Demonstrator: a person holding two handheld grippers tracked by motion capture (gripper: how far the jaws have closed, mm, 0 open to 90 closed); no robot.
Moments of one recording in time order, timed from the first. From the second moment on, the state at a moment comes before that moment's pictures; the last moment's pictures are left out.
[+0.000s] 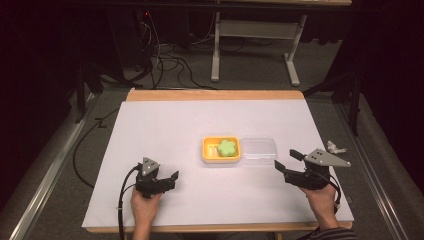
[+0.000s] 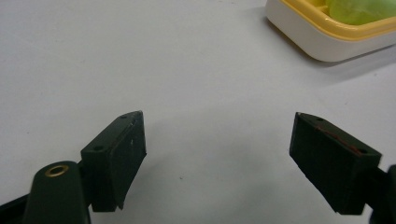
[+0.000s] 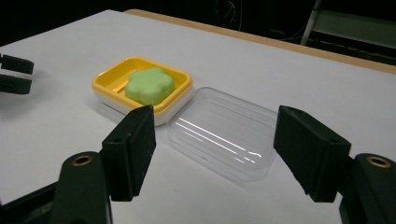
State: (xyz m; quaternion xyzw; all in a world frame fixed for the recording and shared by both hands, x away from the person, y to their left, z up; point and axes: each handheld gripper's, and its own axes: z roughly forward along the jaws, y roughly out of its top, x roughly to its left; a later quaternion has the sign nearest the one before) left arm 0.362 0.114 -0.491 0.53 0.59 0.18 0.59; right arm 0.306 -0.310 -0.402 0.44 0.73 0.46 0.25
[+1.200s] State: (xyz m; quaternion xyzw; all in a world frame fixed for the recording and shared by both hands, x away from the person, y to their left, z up) left arm 0.362 0.114 -0.491 0.53 0.59 0.18 0.59; right arm 0.301 -0.308 -0.436 0.46 0.73 0.45 0.22
